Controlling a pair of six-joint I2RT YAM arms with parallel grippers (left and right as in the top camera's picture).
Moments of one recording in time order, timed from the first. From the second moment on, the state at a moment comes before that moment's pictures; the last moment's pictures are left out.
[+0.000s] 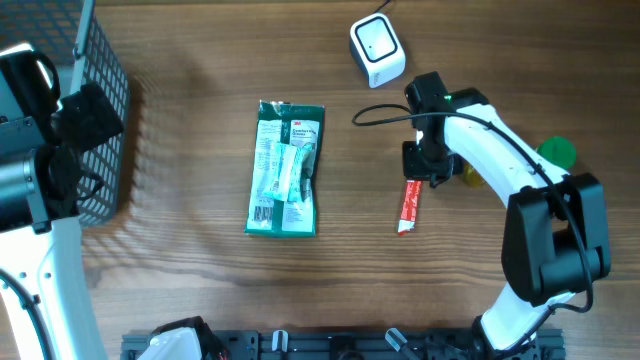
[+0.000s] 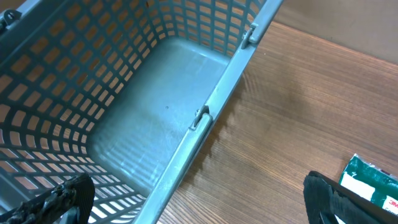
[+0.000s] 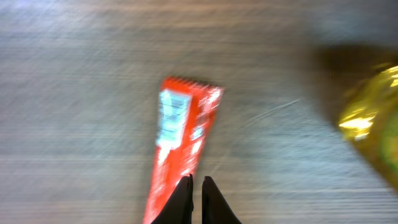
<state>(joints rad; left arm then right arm) 0.24 1.27 1.62 -1.12 -0.28 -0.14 0.28 1.88 1.31 -1.04 0.01 0.28</state>
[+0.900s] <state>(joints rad) 0.24 1.27 1.62 -1.12 -0.28 -0.14 0.27 1.87 1.11 -0.90 0.13 0.31</state>
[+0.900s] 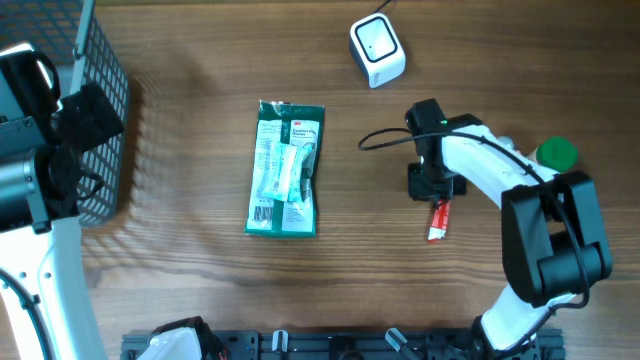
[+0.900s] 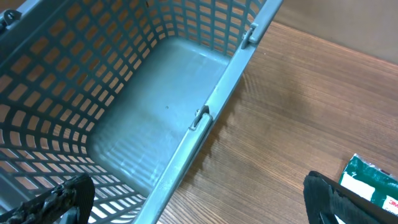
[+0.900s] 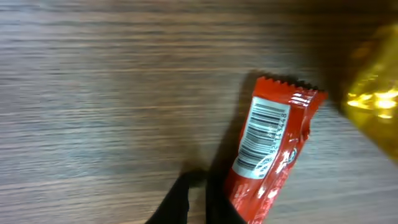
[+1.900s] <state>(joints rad) 0.24 1.27 1.62 -1.12 -0.28 -0.14 0.67 1.96 1.47 -0.55 -0.26 0.37</state>
